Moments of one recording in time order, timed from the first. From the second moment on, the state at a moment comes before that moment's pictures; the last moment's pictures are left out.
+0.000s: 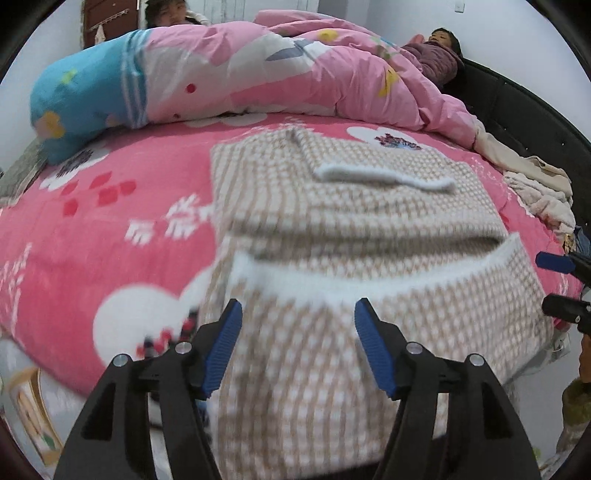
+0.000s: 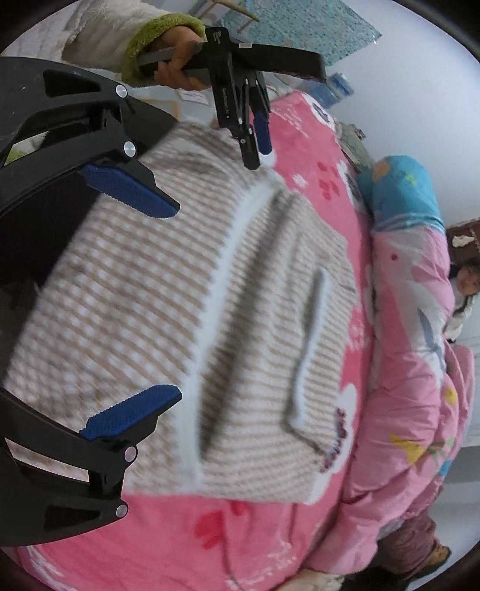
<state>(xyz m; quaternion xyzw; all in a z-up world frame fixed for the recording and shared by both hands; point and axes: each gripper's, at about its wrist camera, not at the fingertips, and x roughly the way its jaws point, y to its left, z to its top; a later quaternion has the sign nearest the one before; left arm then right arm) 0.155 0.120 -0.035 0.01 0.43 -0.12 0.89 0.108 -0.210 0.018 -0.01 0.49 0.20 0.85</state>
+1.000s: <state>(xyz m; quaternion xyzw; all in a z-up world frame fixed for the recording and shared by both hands) 0.186 0.136 -0.068 0.01 0.45 -0.09 0.89 0.109 -0.204 -0.049 0.01 0.51 0.18 0.84</state>
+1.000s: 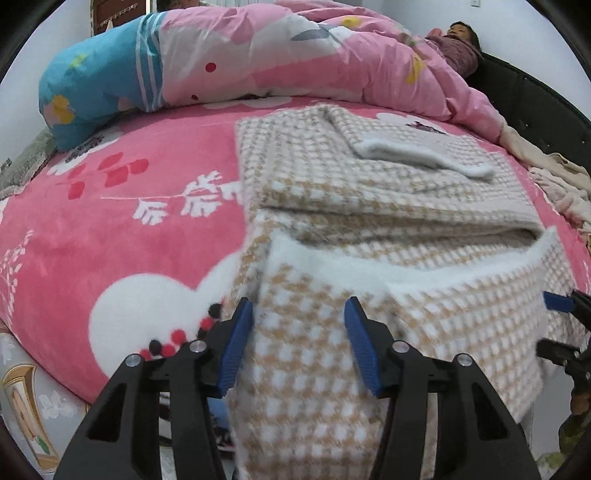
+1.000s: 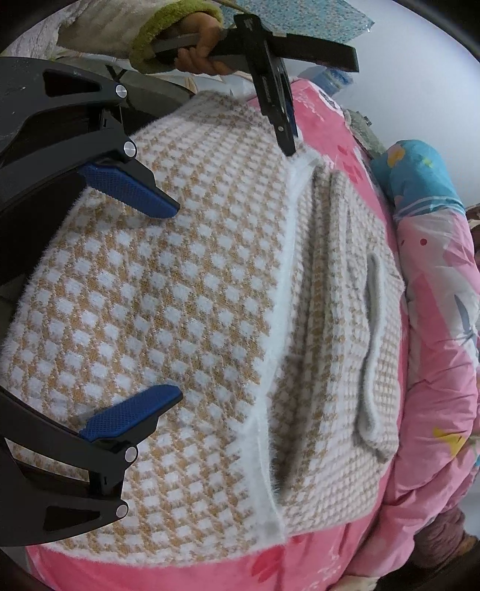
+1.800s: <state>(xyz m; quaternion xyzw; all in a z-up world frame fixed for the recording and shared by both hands) 0.202 0.158 -0.079 -0.07 0.47 -0.19 0.86 0.106 -0.210 -0.051 0.02 0.51 0.19 0.84</state>
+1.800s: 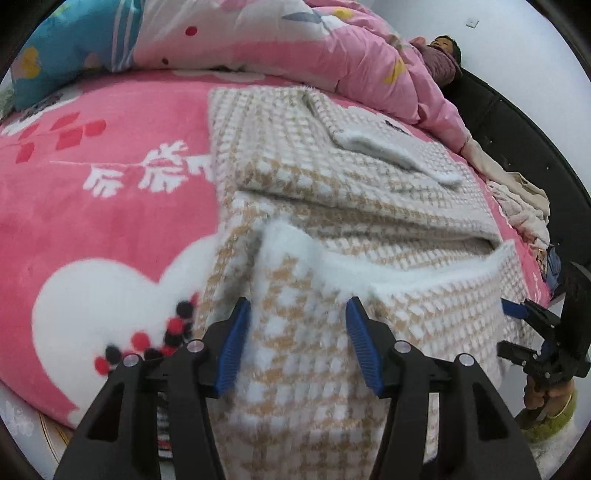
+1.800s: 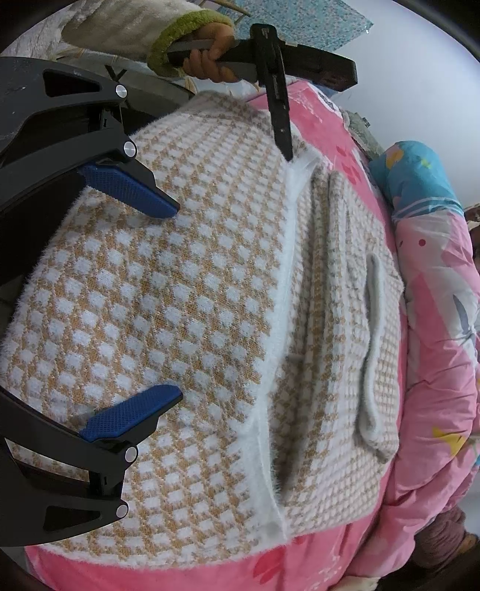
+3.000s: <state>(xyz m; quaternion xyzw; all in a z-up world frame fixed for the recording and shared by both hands) 0.158 0.120 -0.059 0.04 0.40 -0.11 0.91 0.134 -0.182 -0.033 0.00 0.48 0.11 0.87</state>
